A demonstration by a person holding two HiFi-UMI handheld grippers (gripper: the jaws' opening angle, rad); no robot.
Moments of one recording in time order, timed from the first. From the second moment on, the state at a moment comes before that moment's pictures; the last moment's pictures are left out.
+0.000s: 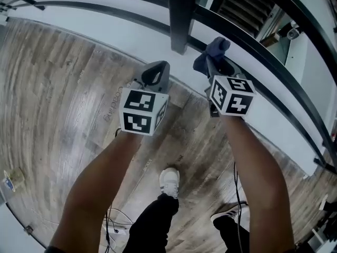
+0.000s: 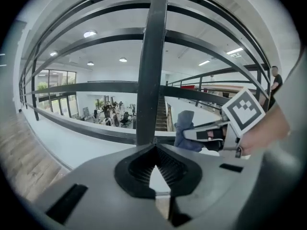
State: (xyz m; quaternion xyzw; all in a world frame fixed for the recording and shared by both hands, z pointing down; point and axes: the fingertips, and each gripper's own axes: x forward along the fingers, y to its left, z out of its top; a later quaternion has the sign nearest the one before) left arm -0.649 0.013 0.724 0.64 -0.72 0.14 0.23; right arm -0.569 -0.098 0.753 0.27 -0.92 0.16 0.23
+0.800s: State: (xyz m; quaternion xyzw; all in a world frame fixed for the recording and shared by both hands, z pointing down) left arm -0.640 0.015 0.743 0.65 -0.71 0.15 0.23; right arm -0.560 -0.127 0.787 0.32 -0.89 0.18 0.28
